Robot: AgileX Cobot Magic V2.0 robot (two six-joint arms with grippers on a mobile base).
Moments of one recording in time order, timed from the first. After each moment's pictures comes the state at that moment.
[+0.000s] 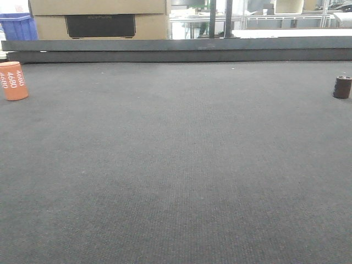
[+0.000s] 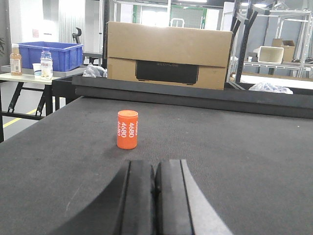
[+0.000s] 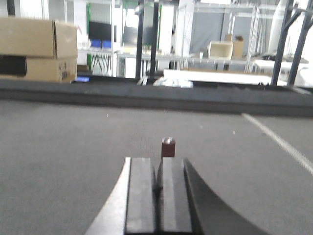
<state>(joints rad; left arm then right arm) -0.08 0.00 0.00 0.04 -0.05 -0.09 -0.01 0.00 0.00 0.18 -0.04 -0.17</state>
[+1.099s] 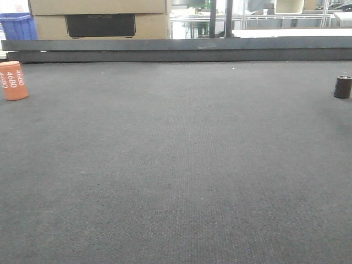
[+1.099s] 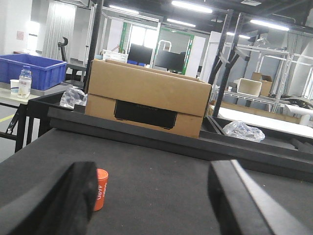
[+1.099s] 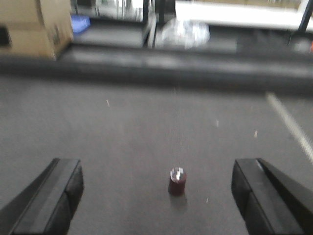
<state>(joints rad) -0.10 0.32 -0.42 -0.10 0.02 -0.09 -0.02 1.04 -0.86 0.17 0.13 -0.17</state>
